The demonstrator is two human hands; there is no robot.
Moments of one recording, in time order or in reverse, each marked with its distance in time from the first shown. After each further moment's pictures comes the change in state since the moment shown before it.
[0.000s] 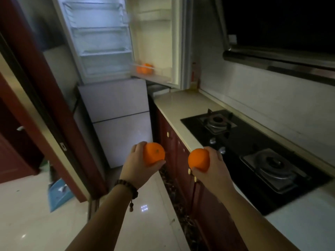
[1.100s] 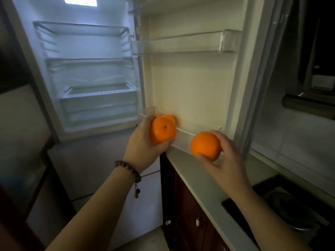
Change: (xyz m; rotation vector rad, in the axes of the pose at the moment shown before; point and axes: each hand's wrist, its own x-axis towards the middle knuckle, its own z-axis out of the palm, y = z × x) left_hand 0.583 -0.101 -0.063 -0.152 0.154 0.342; right_hand 0.523 -0.152 0.154 0.067 0.341 -0.363
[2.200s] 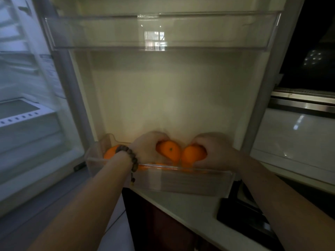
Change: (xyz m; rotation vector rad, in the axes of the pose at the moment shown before) left_hand 0.244 -0.124 0.119 0.042 -0.943 0.441; right_hand 0.175 0.053 0.076 -0.731 -0.437 0.340
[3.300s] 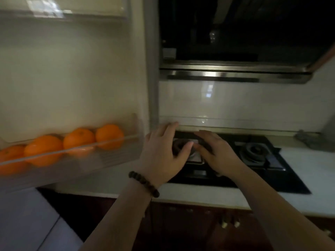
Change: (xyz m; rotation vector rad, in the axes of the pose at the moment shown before) left_hand -0.056 0.201 0.126 -0.181 0.297 0.461; right_hand -0.243 0.064 0.015 0.136 0.491 0.417
